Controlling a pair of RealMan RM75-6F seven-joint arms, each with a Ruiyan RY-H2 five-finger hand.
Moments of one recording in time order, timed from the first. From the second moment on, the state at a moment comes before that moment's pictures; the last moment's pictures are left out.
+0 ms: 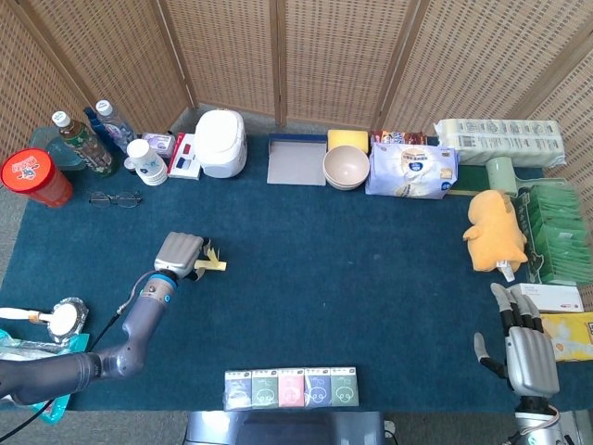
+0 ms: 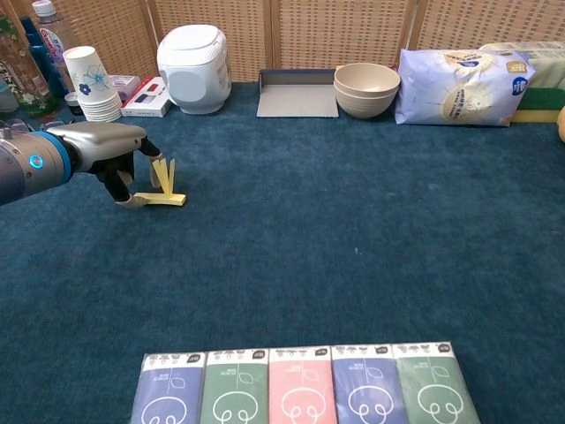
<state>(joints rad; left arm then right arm) -0.83 -1.60 -0.14 -1.34 0.72 0.88 0.60 -0.01 -1.25 0.04 -1.81 -1.47 1.54 -0.12</state>
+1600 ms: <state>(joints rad) -0.81 -1.36 -0.11 -1.55 0.99 0.90 0.44 0.04 -1.24 0.07 -1.81 -1.51 1.50 -0.05</state>
